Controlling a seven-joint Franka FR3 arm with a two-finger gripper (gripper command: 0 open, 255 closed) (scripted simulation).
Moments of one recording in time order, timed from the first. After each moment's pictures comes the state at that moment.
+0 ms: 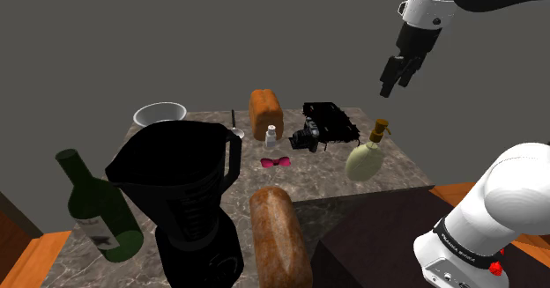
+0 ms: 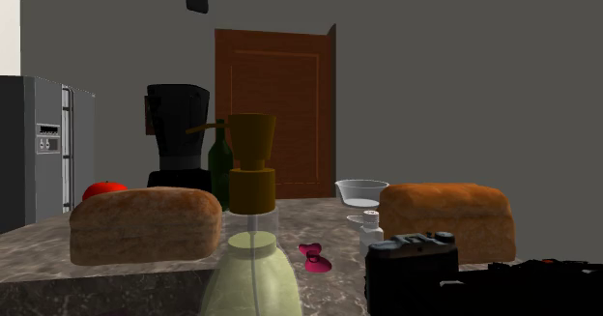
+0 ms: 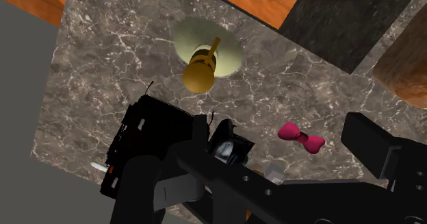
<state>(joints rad) 0.02 -0.82 0.06 -2.45 -0.05 1.67 0.06</state>
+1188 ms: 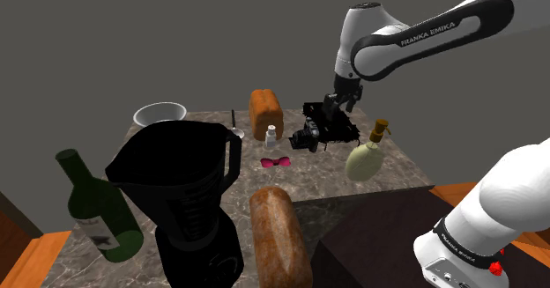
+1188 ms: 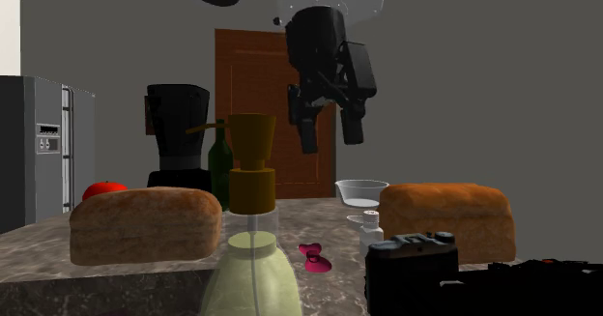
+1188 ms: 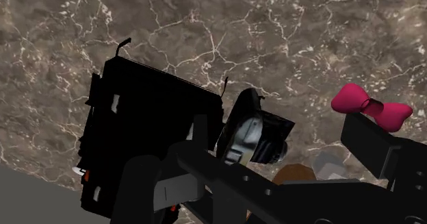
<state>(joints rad) -0.06 -0.28 0.13 -2.45 -0.14 2.20 0.25</state>
